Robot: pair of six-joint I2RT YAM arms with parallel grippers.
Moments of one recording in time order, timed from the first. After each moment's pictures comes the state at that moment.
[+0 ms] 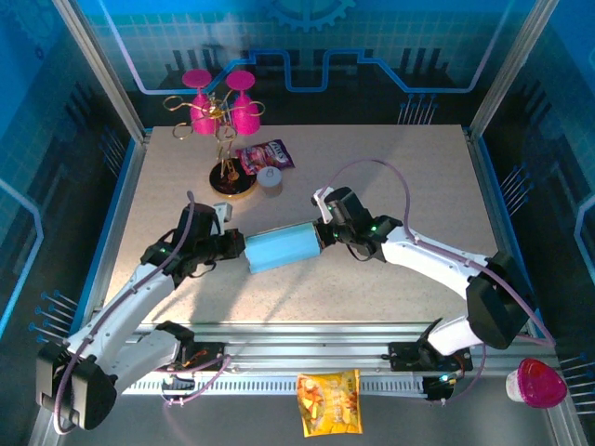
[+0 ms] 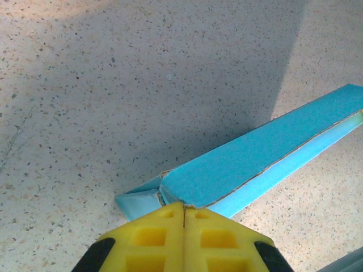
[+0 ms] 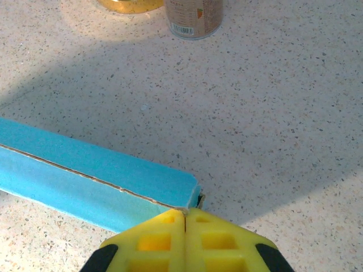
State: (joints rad) left arm -0.34 0.97 0.70 -0.55 0.21 -0.50; right arm 0.73 1.45 0.98 -0.30 0.06 0.19
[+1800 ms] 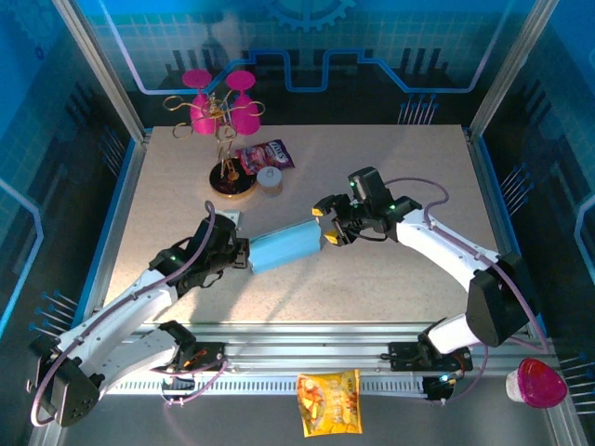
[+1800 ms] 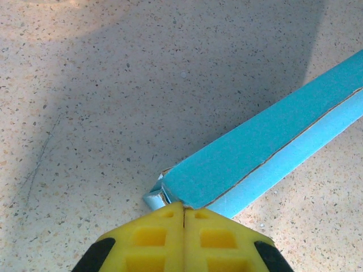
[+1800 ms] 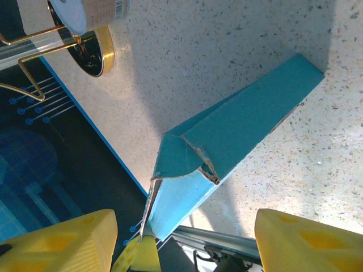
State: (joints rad) left arm -0.56 0.95 0.71 -0.60 -0.09 -0.50; right arm 0.52 1.46 1.07 -0.46 -0.42 1.50
